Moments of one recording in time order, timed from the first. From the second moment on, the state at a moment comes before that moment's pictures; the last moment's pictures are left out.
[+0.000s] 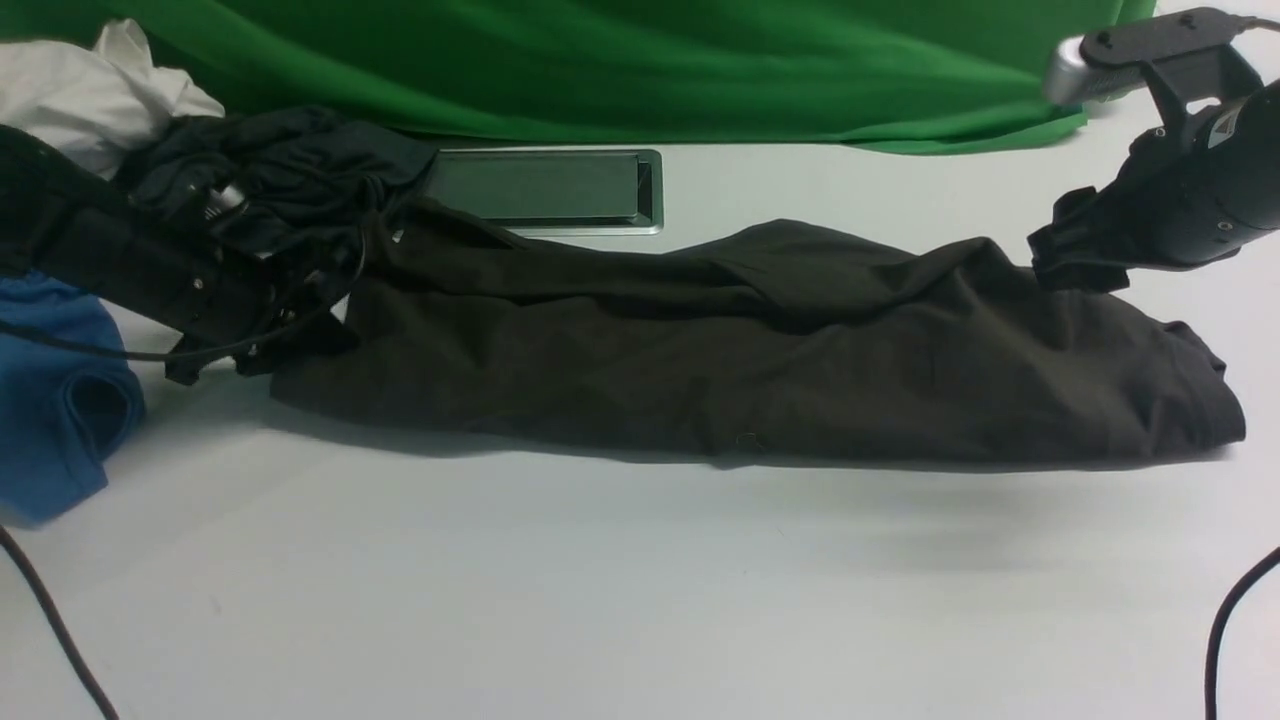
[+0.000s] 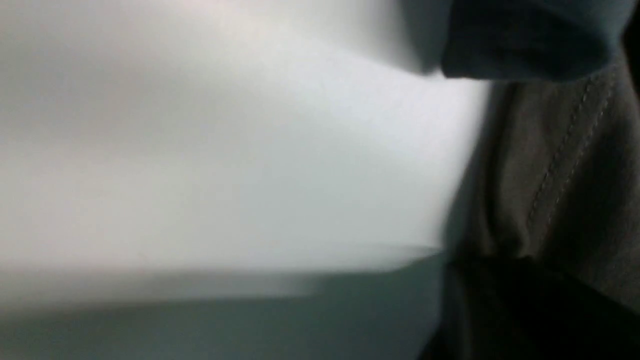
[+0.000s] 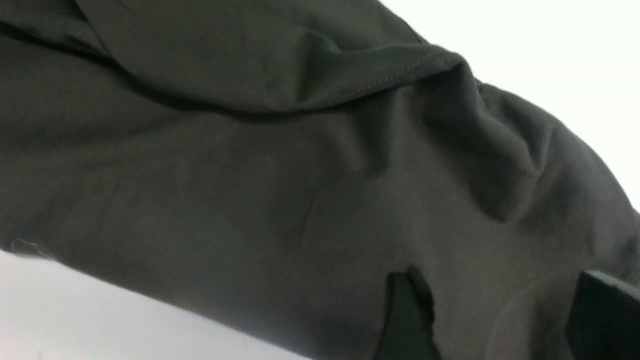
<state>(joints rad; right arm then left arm) 0.16 1.62 -1.24 0.04 0.73 -0.14 0.25 2.16 -1.46 -0.75 0.92 0.38</state>
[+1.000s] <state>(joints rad) 0.16 1.71 -1.16 0.39 0.72 -0.51 0.35 1.76 -1.04 -0.37 0.71 0.22</state>
